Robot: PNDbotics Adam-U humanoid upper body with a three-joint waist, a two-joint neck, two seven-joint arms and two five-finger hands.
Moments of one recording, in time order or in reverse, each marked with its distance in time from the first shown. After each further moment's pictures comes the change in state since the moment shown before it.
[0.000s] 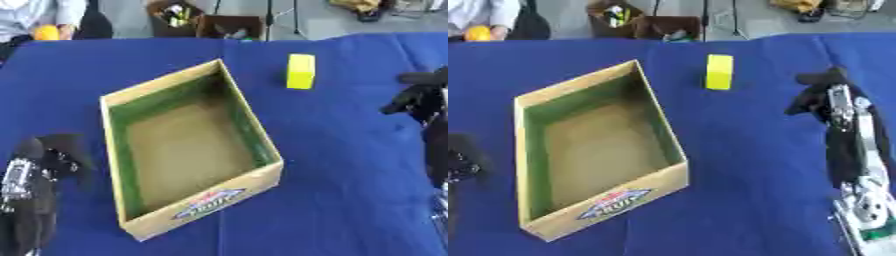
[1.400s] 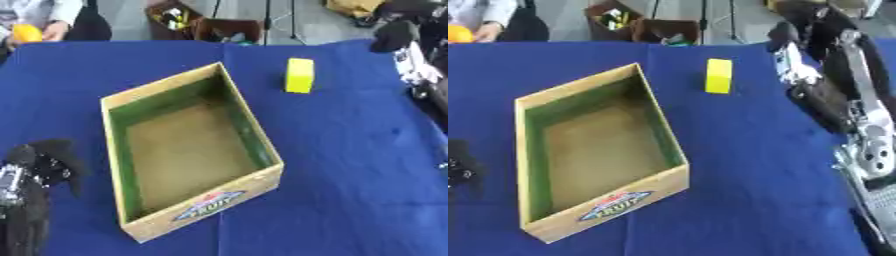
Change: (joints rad) left arm 0.011 0.001 0.001 0.000 -0.003 0.003 -0.004; right arm -0.289 -0.285 0.090 0.006 0.142 0.056 0.148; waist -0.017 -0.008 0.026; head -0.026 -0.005
